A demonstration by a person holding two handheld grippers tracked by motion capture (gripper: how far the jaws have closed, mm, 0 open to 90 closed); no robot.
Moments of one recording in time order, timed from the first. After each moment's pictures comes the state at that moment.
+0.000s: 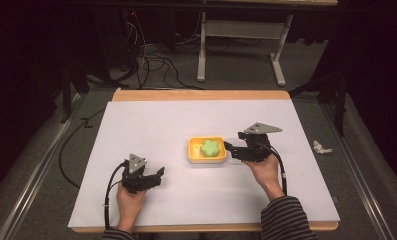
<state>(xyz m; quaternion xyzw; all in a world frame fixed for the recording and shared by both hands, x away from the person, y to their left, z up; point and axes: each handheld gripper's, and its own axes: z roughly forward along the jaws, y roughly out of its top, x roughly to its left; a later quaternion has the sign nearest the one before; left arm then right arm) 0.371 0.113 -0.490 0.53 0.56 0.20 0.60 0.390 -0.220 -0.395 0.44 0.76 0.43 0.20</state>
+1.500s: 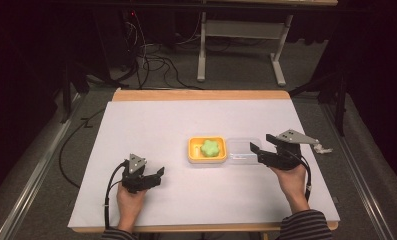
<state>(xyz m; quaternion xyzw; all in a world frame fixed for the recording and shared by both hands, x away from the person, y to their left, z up) 0.371 0.113 -0.490 0.53 0.56 0.20 0.60 0.351 -0.281 -0.381 0.47 0.72 0.44 0.26</state>
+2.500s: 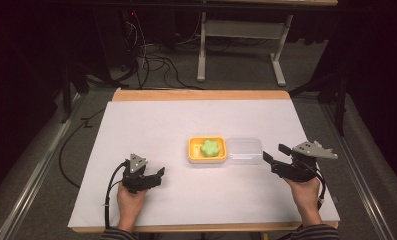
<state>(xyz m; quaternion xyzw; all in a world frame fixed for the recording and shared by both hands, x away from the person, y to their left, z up) 0.372 0.113 -0.491 0.54 0.56 0.20 0.59 0.320 -0.312 -0.395 0.49 0.70 0.45 0.26</state>
